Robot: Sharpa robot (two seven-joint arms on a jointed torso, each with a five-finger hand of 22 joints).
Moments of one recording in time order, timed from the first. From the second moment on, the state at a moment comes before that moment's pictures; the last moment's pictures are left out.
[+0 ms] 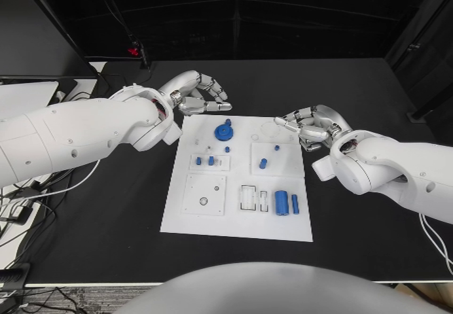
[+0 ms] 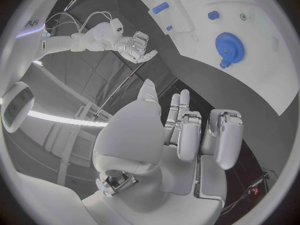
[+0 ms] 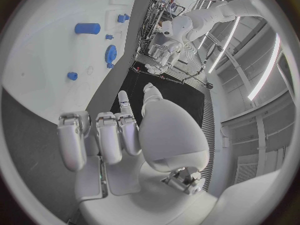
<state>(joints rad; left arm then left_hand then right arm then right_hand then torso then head) 1.40 -0.69 -0.24 1.34 -0.73 -0.32 0.24 1.45 0.00 -0.23 0.29 0.25 0.66 0.18 0.55 0.32 0.76 0.12 0.51 0.49 1.47 0.06 1.56 1.31 0.01 1.46 0.16 1.57 1.31 1.16 -0.94 -0.06 1.67 -0.55 -0.54 0.04 1.29 0.03 -0.14 0.29 0.30 0.86 0.17 0.29 0.12 1.46 0.09 1.57 1.31 1.46 0.03 1.57 1.31 0.01 1.47 0.14 1.57 1.31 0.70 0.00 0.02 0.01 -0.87</state>
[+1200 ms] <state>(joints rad) 1.34 -0.60 -0.24 1.26 -1.53 -0.31 0.30 1.72 -0.04 -0.05 0.29 0.05 0.95 0.14 0.20 0.09 1.02 0.10 0.23 0.06 1.46 0.03 1.57 1.31 0.01 1.46 0.13 1.57 1.31 1.16 -0.94 -0.06 1.67 -0.55 -0.54 0.07 1.29 0.03 -0.14 0.29 0.30 0.86 0.17 0.29 0.12 1.46 0.09 1.57 1.31 1.46 0.03 1.57 1.31 0.01 1.47 0.14 1.57 1.31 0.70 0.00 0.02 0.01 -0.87</state>
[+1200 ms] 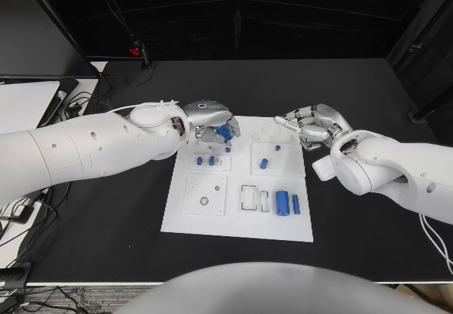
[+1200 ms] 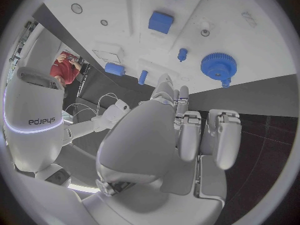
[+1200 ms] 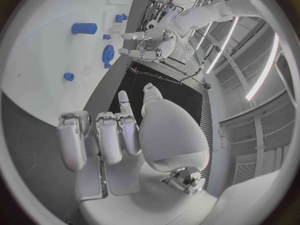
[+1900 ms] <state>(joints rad) 1.32 -0.58 -0.23 1.24 -1.65 -0.25 0.25 1.76 -0.05 -0.02 0.29 0.05 0.96 0.13 0.19 0.08 1.00 0.09 0.21 0.06 1.46 0.03 1.57 1.31 0.01 1.46 0.13 1.57 1.31 1.16 -0.94 -0.06 1.67 -0.55 -0.54 0.07 1.29 0.03 -0.14 0.29 0.30 0.86 0.17 0.29 0.12 1.46 0.09 1.57 1.31 1.46 0.03 1.57 1.31 0.01 1.47 0.14 1.57 1.31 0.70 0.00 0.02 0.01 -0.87</state>
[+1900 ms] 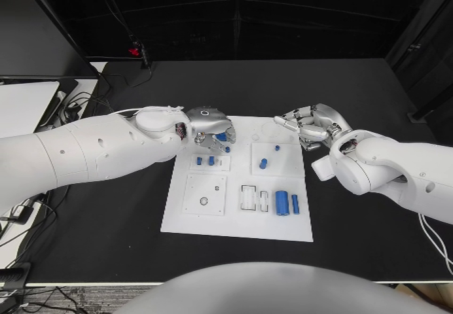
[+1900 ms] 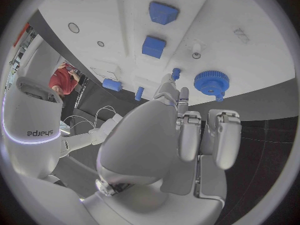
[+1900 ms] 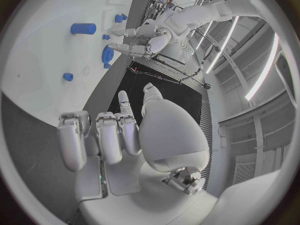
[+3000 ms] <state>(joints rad) 1.32 -0.56 -0.23 1.22 -1.69 -0.21 0.21 1.78 -0.05 0.01 0.29 0.05 0.99 0.12 0.17 0.08 1.01 0.08 0.19 0.06 1.47 0.03 1.57 1.31 0.01 1.47 0.13 1.57 1.31 1.16 -0.94 -0.06 1.68 -0.55 -0.54 0.07 1.29 0.03 -0.14 0.29 0.30 0.86 0.17 0.29 0.12 1.46 0.09 1.57 1.31 1.46 0.03 1.57 1.31 0.01 1.47 0.14 1.57 1.31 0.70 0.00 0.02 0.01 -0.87</state>
